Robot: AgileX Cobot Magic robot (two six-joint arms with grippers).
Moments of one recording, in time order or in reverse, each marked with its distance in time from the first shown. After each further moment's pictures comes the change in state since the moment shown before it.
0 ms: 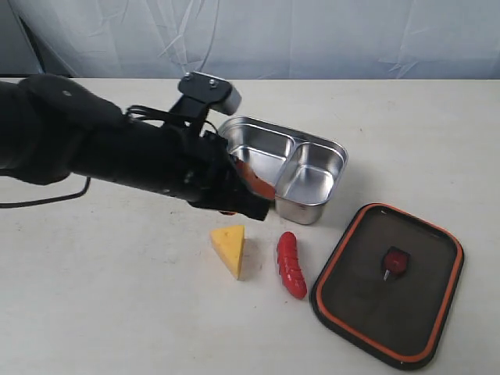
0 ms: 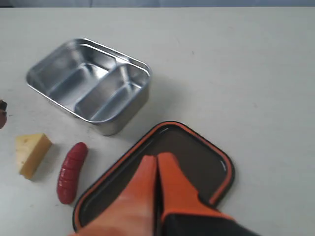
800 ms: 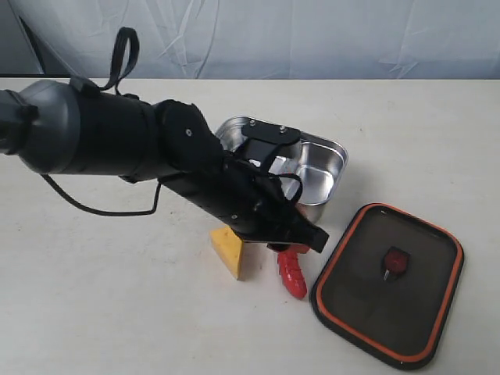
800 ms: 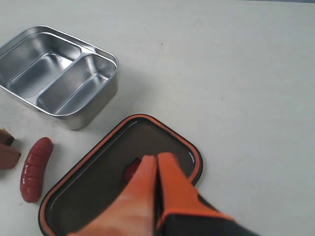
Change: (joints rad) left arm -0.154 0.225 -0.201 0.524 0.031 -0.702; right arm 0.000 0.000 0.006 -0.062 0.072 0.014
